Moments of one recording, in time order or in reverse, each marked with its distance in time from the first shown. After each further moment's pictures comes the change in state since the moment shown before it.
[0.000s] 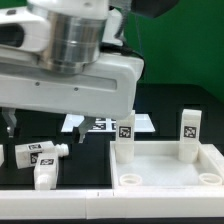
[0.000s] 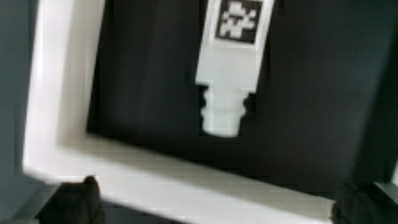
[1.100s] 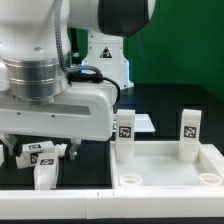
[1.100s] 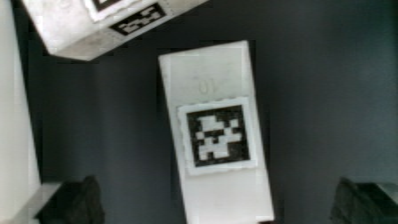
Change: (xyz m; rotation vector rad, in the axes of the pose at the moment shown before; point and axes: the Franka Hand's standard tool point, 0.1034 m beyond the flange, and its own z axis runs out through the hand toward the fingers) arm -0.031 0.003 0.050 0.178 -0.081 0.171
